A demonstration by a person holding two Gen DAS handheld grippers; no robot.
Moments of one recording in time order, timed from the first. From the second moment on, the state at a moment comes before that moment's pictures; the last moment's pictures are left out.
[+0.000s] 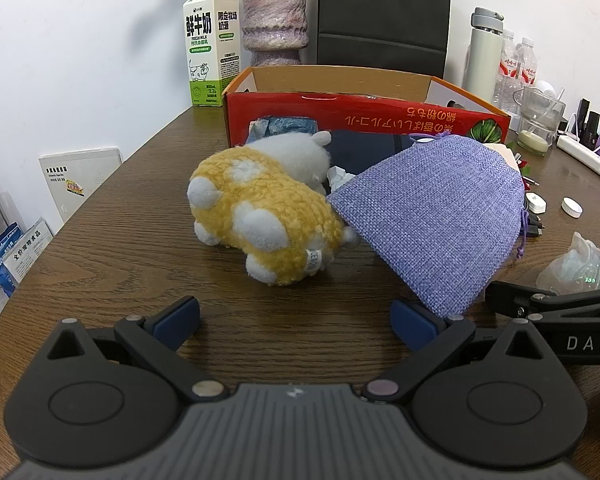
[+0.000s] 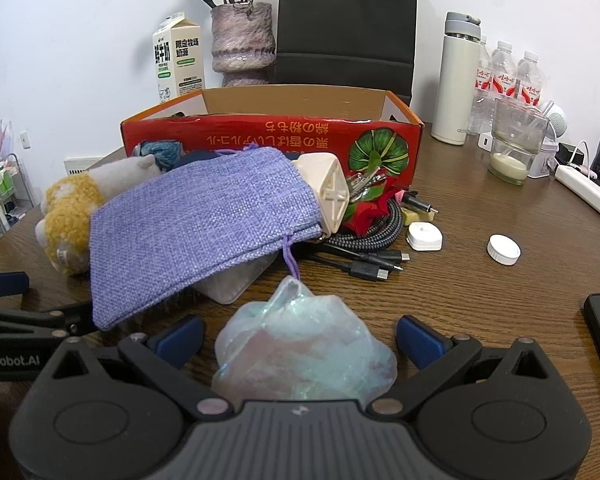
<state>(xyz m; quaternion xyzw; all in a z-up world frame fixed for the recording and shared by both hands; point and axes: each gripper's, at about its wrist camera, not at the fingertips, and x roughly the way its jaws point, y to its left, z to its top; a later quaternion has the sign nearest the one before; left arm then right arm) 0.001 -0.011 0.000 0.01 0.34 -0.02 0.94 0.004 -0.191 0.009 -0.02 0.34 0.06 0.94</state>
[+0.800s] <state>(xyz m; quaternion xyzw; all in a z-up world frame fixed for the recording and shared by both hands) 0.003 -0.012 -0.001 0.01 0.34 -0.01 0.94 0.004 -0.190 0.008 -0.02 0.34 0.06 0.94</state>
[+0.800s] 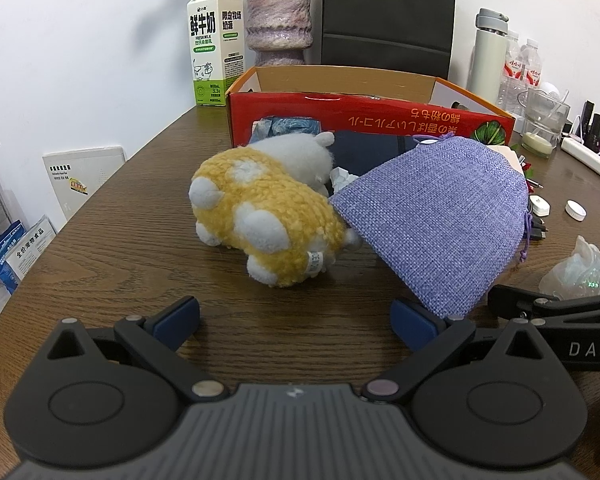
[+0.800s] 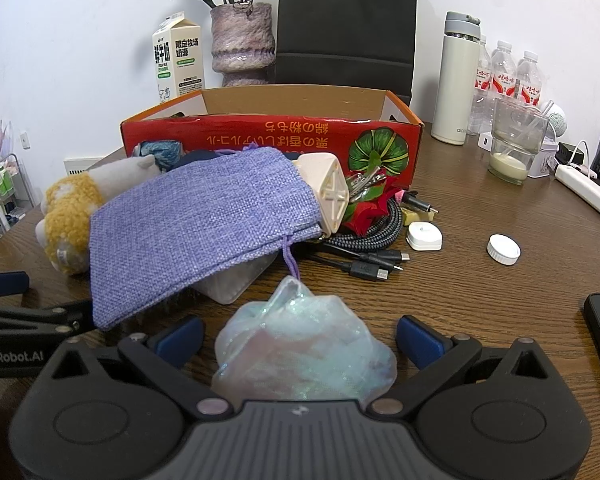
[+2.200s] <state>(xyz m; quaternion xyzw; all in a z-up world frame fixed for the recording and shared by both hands) 0.035 0.039 0.053 -0.11 0.24 -0.01 0.96 -0.011 -0.224 0.088 0.00 0.22 0.11 0.97</state>
